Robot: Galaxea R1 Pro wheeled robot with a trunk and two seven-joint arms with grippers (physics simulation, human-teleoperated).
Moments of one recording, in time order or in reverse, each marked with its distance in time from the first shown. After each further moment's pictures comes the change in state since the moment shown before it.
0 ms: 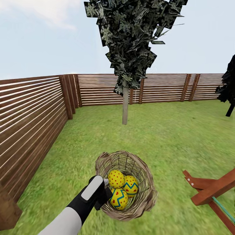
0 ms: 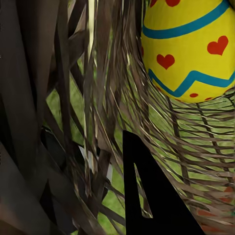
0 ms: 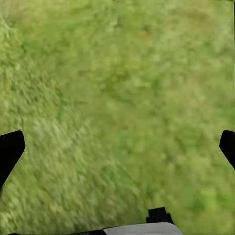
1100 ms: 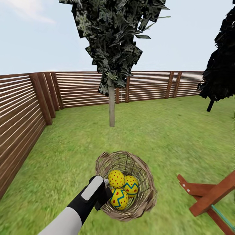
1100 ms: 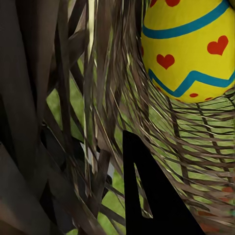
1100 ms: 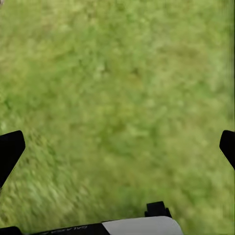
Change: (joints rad) left arm 0.000 0.000 -0.005 0.000 0.006 -0.001 -0.002; right arm 0.000 0.000 0.009 0.000 0.001 0.000 -0.001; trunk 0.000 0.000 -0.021
